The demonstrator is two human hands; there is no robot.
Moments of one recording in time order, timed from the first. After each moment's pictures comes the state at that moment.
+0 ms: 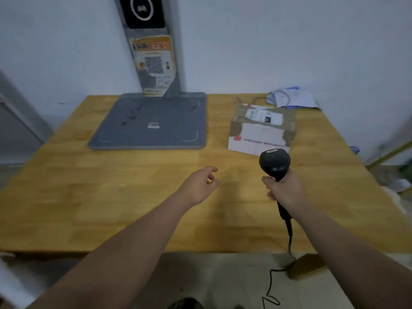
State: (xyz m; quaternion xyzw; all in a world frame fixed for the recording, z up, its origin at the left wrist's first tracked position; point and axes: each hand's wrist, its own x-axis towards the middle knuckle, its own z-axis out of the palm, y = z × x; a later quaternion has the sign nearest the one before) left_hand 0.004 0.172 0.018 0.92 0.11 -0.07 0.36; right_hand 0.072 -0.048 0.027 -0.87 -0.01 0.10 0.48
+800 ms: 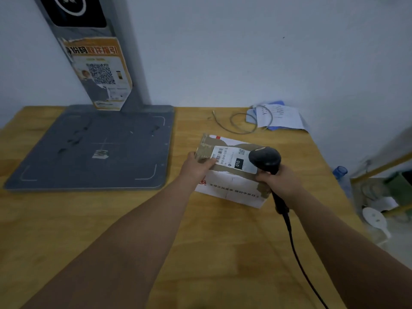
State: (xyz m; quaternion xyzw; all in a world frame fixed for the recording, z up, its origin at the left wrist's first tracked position) left_hand 0.287 0.154 0.005 0.73 0.32 -0.01 0.60; right_hand 0.323 -0.069 0.034 -0.86 0.00 0.18 0.48
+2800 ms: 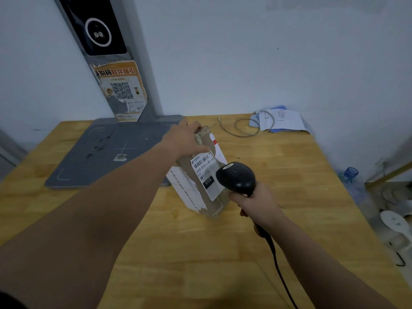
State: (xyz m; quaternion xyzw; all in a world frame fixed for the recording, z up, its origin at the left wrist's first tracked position) left_hand 0.266 0.180 0.108 0.99 0.12 -0.01 0.09; right_hand 0.206 -0.063 0.063 -0.80 -0.13 0.20 0.55
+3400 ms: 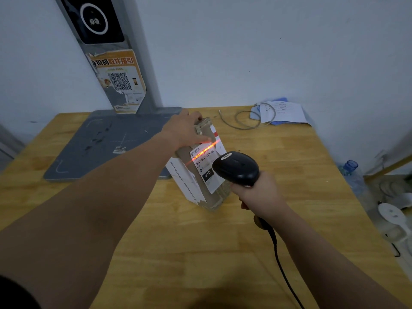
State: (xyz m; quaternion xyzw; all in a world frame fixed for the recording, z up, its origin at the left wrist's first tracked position) left_hand 0.267 0.183 0.110 0.99 0.10 0.00 0.11; right_hand 0.200 -0.060 0.077 -0.80 -0.11 0.19 0.55
